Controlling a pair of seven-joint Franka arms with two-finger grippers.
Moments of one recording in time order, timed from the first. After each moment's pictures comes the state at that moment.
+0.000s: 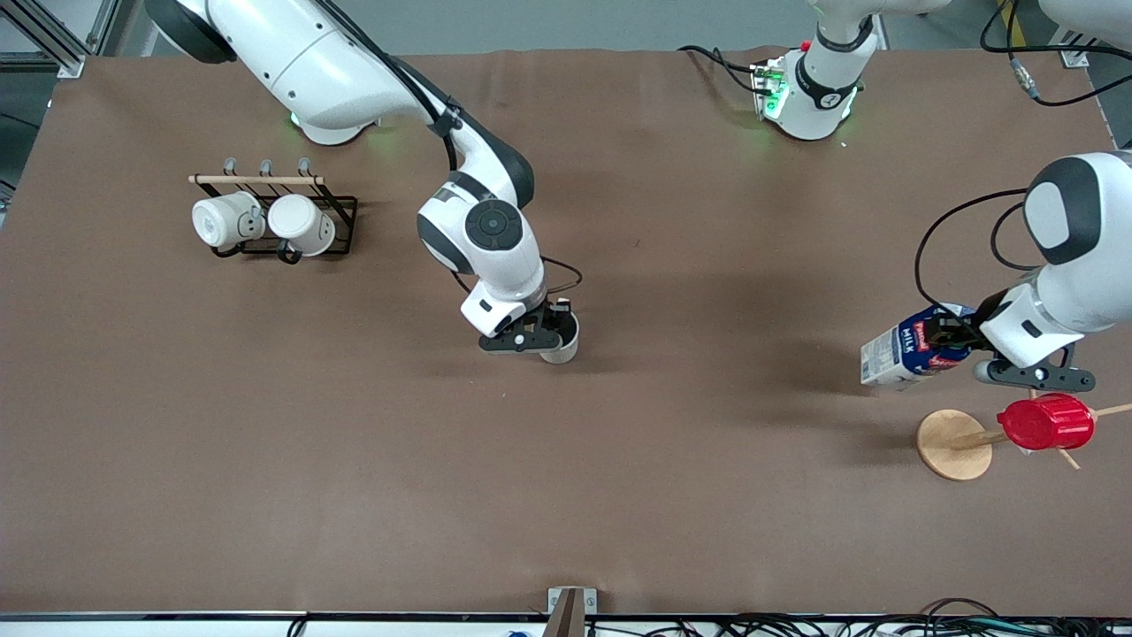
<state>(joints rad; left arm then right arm) -0.08 0.25 0.09 -1.78 -0.05 2.01 0.17 0.37 0.66 0.40 -1.60 -0.32 2.33 0.90</state>
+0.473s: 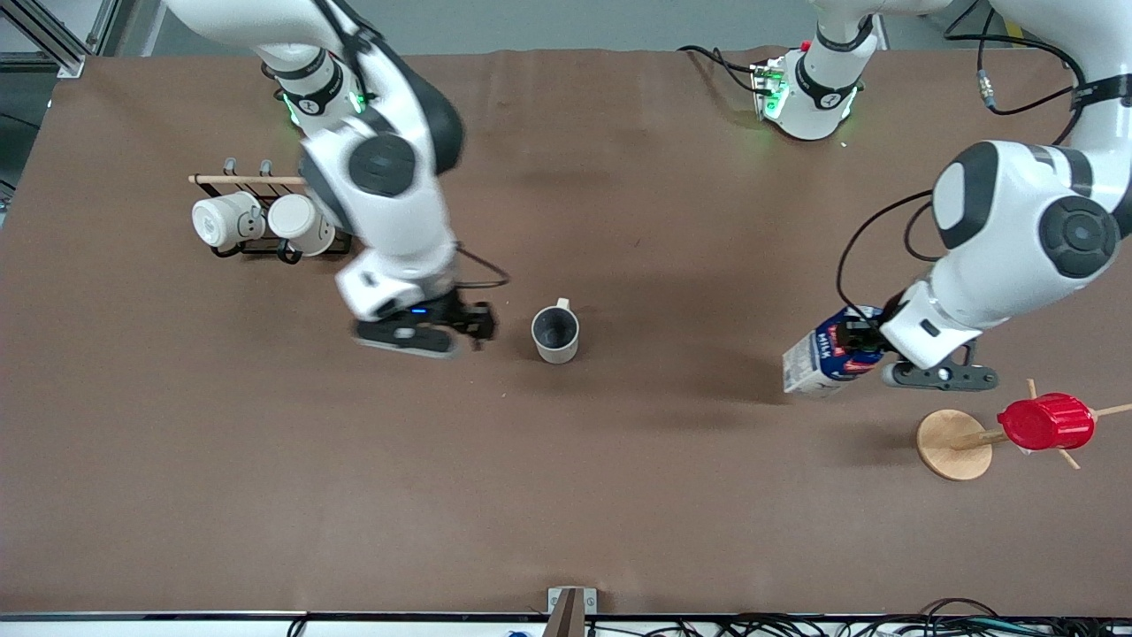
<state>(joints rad) -0.10 0.25 -0.11 -1.74 -0.05 2.00 -0.13 0.15 0.34 0.40 -1.57 -0.32 2.01 0.87</state>
